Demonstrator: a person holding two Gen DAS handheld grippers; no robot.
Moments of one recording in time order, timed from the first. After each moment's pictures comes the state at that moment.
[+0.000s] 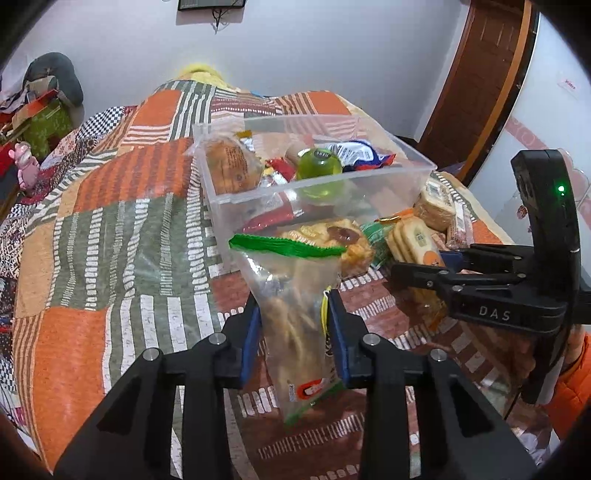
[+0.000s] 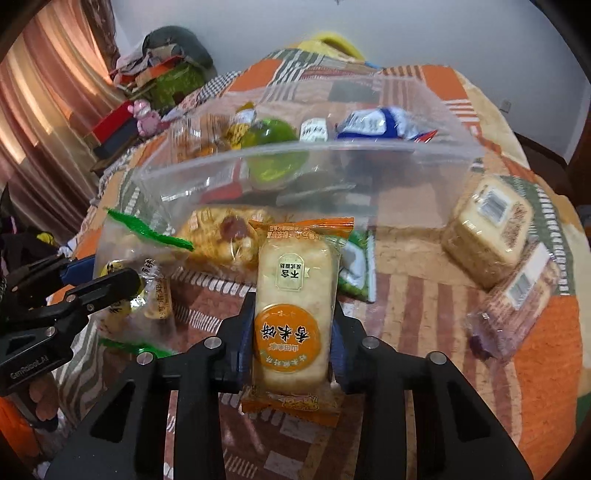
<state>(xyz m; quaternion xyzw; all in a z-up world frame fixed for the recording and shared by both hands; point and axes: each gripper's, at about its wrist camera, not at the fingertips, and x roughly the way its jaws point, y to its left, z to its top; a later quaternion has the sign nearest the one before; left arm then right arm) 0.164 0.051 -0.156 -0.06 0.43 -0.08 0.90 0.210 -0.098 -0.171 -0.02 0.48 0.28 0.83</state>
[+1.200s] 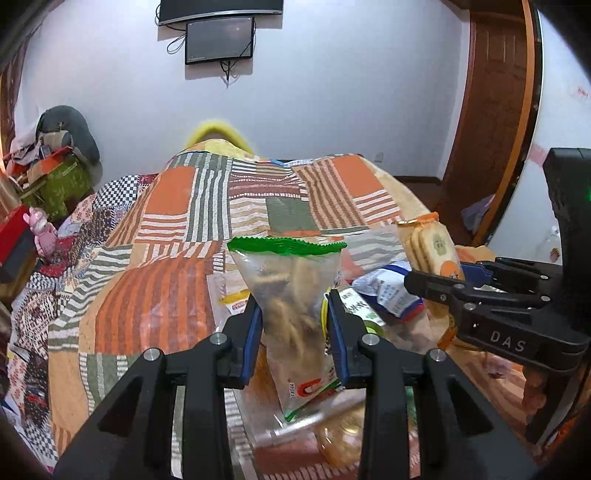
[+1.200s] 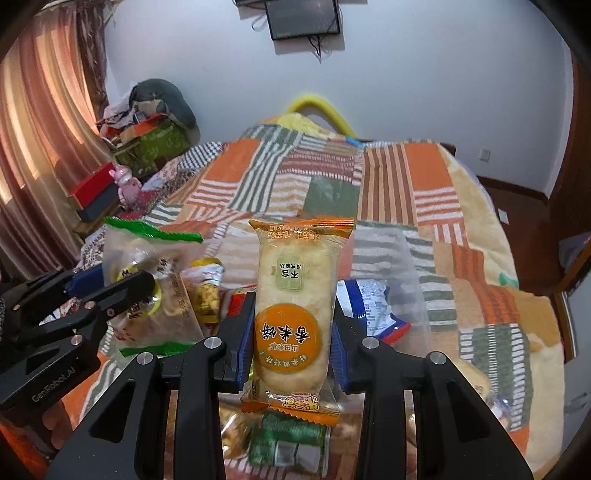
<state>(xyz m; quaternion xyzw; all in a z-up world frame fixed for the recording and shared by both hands) 0.287 0.068 -0.100 -0.01 0.35 -0.03 0.94 0.299 -0.076 -0.114 -0.01 0.40 0.24 0.89</state>
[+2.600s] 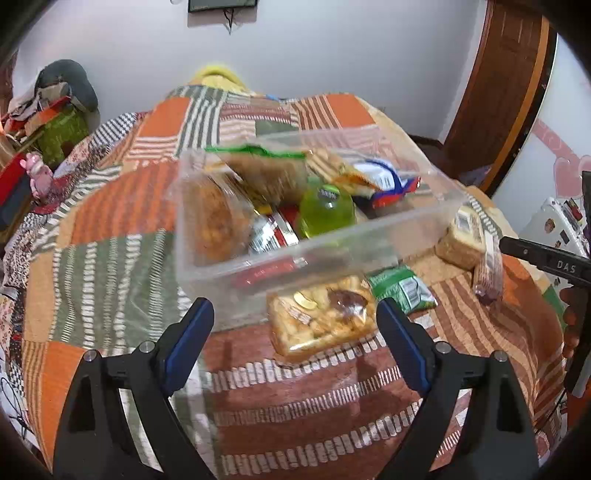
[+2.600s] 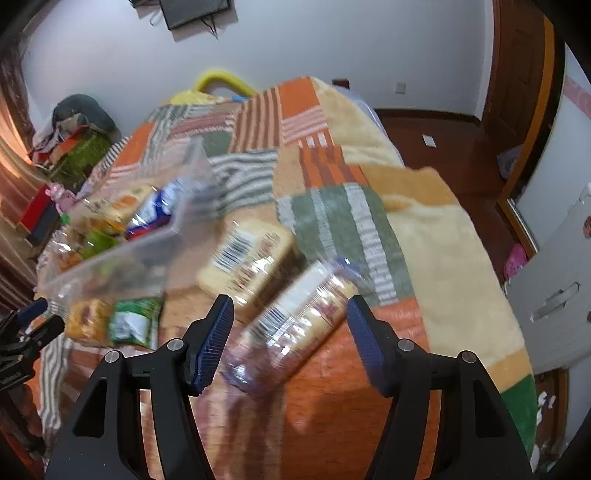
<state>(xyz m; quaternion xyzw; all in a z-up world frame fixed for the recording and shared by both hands) 0.226 0.040 -0.159 -0.04 0.45 -0.03 0.89 0.255 -0.231 -0.155 0.04 0.47 0.10 0.87</state>
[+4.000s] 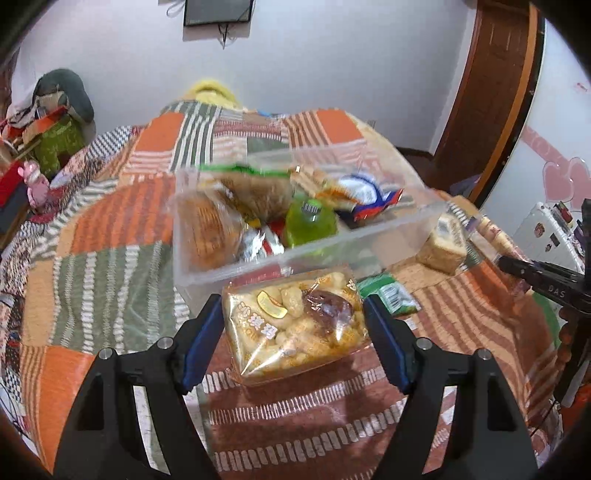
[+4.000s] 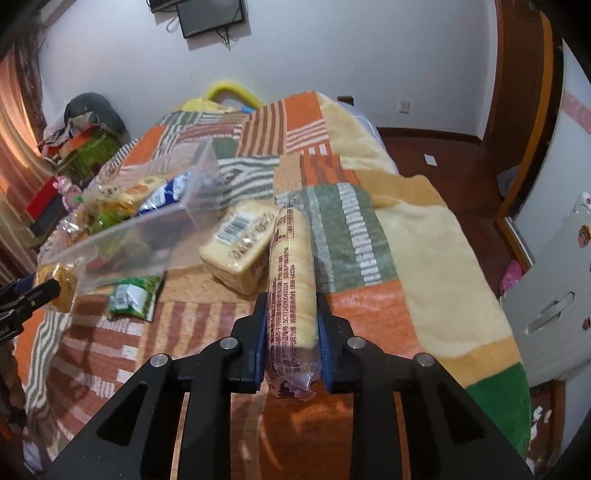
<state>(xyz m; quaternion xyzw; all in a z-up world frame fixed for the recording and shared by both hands) 0.210 0.040 -0.134 -0.04 0.41 -0.04 0.91 0.219 -0.241 -0.145 0.03 0.43 0.12 0.90</state>
